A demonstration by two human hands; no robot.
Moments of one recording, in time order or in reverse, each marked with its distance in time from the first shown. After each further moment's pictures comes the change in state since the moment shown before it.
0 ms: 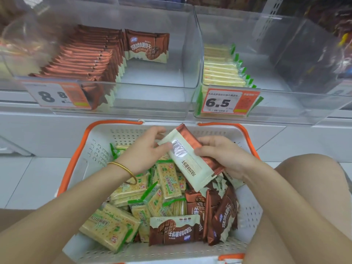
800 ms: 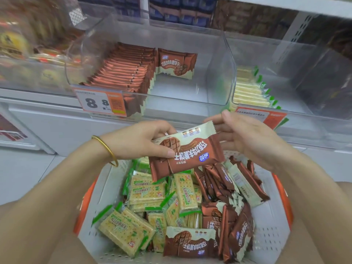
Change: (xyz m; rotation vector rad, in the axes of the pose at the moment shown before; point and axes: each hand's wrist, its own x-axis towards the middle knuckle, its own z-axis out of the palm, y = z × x) left_hand -0.021 0.012 -0.092 -0.071 -0.316 0.099; right_hand -0.013 -0.071 0.018 -0.082 0.031 -0.297
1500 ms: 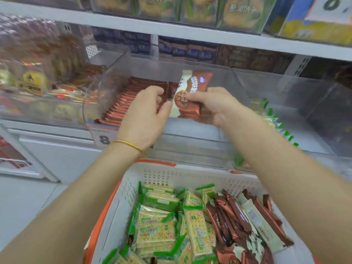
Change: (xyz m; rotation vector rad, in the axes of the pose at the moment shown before) left_hand 0.042 0.034 -0.065 0.378 0.902 0.121; right_hand 0.149 -0.086 0.041 0.141 0.290 0.002
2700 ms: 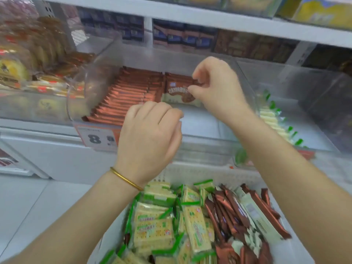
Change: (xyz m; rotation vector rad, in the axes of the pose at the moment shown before) left_hand -0.035 -0.003 0.015 0.406 0.228 0.542; right_hand -0.009 -0.003 -0.010 -0.842 0.223 -0.616
